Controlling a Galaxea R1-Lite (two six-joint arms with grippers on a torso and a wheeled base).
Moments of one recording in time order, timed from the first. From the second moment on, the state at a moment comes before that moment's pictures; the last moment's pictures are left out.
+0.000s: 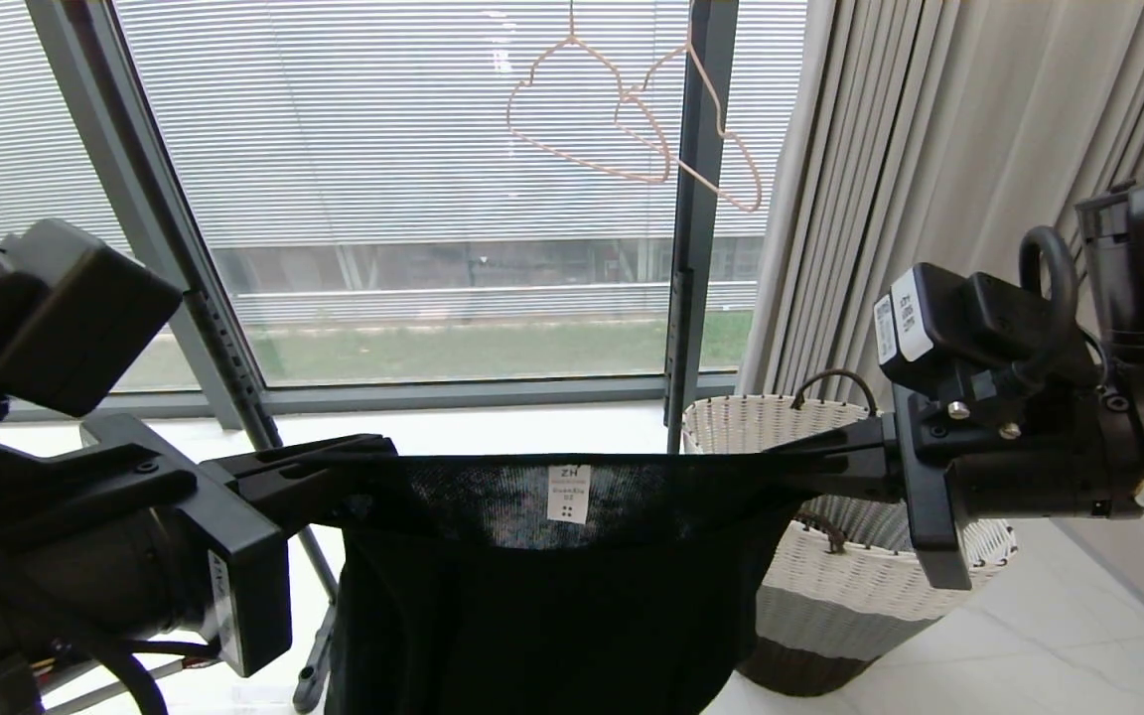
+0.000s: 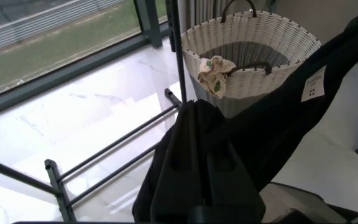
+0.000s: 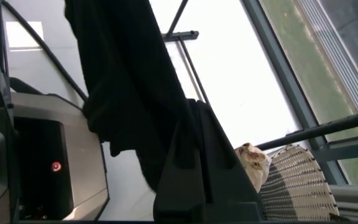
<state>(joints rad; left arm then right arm) -0.85 1.13 -0.78 -0.05 0.31 0.03 0.76 1.44 -1.10 0.13 0.38 -0.55</state>
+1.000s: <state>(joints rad) -0.76 1.34 -1.28 0.25 0.08 0.20 0.65 1.45 -1.43 0.33 0.38 -0.51</state>
